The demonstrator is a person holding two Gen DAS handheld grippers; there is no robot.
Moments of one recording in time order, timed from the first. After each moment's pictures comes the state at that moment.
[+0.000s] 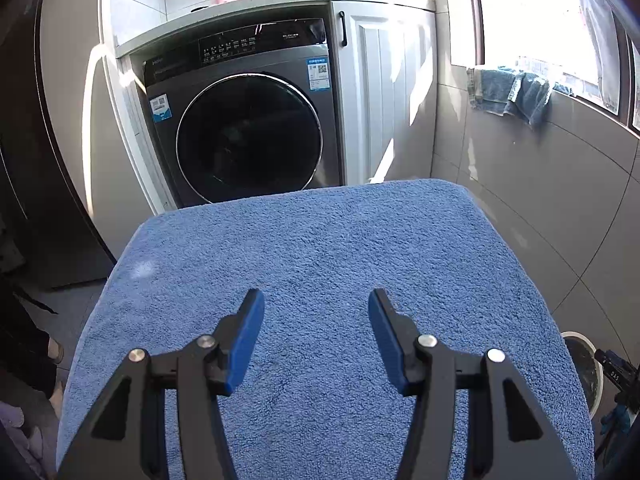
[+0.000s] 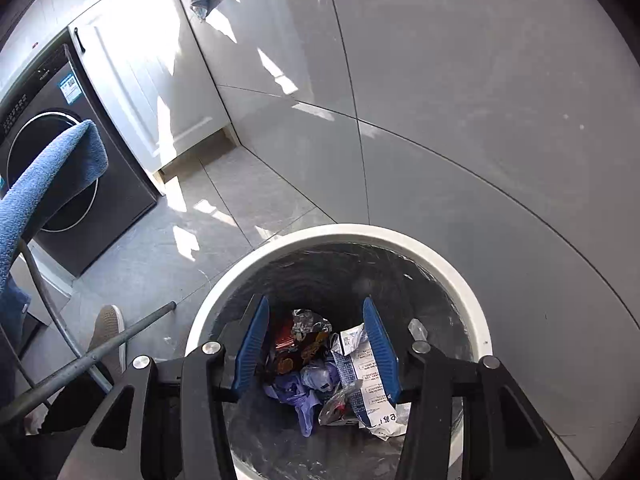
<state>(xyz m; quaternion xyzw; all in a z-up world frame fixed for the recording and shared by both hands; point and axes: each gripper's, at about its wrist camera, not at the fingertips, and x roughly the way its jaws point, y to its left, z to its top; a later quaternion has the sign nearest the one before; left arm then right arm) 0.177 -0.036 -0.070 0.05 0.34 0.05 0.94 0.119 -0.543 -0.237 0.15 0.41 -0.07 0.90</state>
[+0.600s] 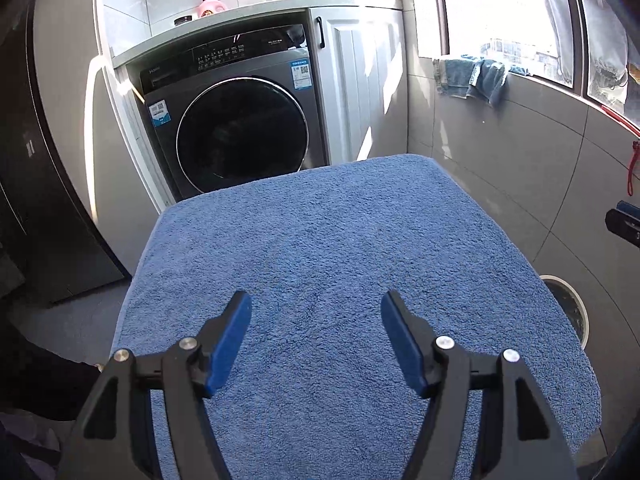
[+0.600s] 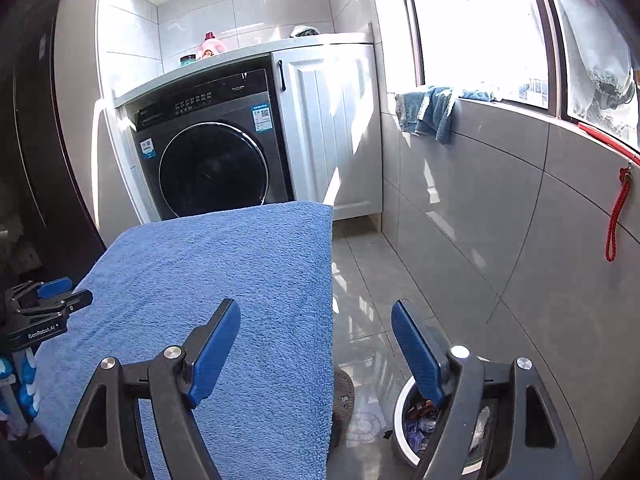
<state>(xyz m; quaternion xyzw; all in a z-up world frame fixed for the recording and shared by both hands) 0.068 -0.010 -0.044 0.08 0.34 0.01 0.94 0.052 -0.324 -0.010 0.03 0.30 0.12 0.95</state>
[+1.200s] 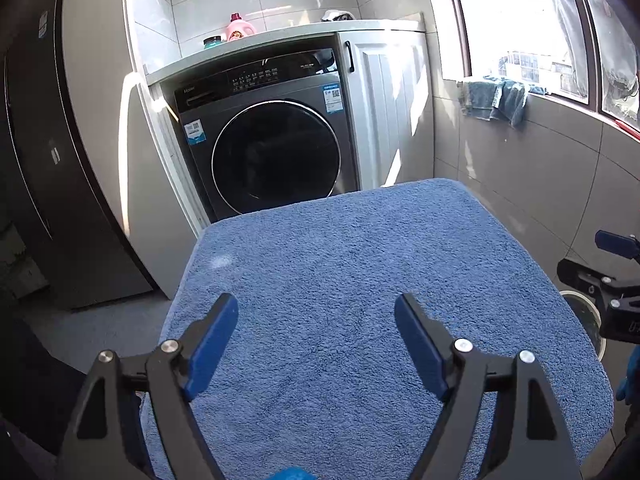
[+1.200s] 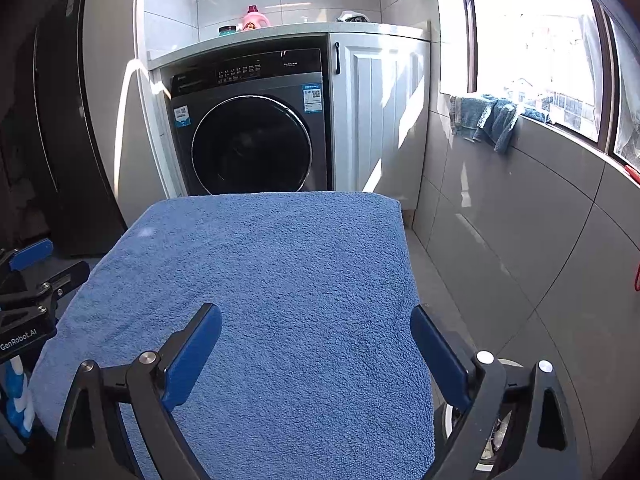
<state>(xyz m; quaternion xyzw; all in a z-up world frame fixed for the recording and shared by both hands) 0.056 0.012 -0.025 0.09 0.31 0.05 0.94 0.068 -0.228 -0.017 -0.01 0.33 0.13 0.94</state>
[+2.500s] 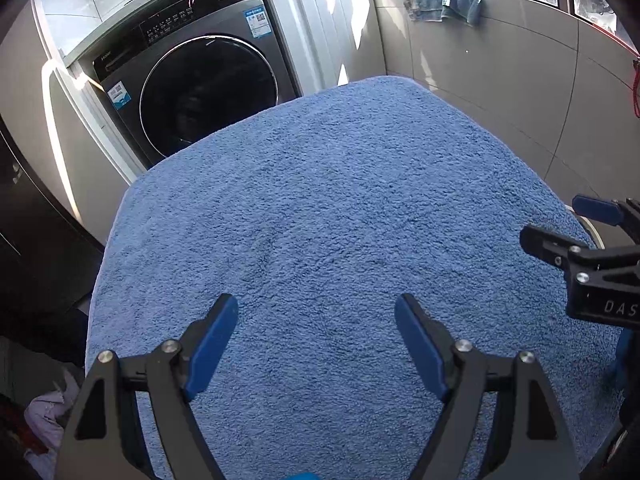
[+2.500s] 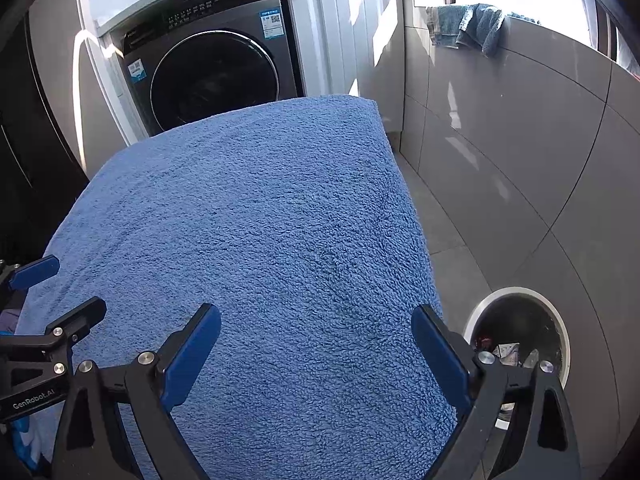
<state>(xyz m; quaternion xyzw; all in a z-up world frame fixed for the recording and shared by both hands) 0.096 -0.049 -0.119 0.15 0.43 -0.01 0.89 0.099 -0.259 -0.108 0.03 0.43 0.10 0.90</state>
